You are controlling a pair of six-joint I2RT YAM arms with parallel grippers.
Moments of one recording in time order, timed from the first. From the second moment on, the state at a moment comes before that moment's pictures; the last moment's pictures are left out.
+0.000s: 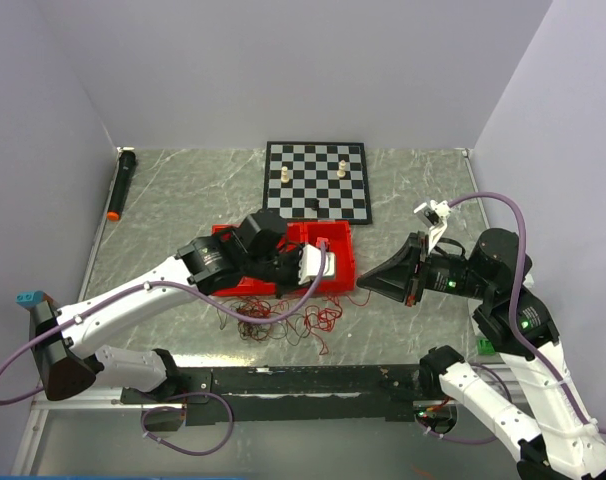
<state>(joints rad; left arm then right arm) -0.99 1.27 1.22 -0.56 0.43 0.45 0.43 0.65 1.07 -0.55 -0.85 0.49</state>
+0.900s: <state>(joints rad) -0.89 1.23 1.13 -0.44 0.59 0.38 0.43 0.65 1.05 -0.56 -0.80 0.49</state>
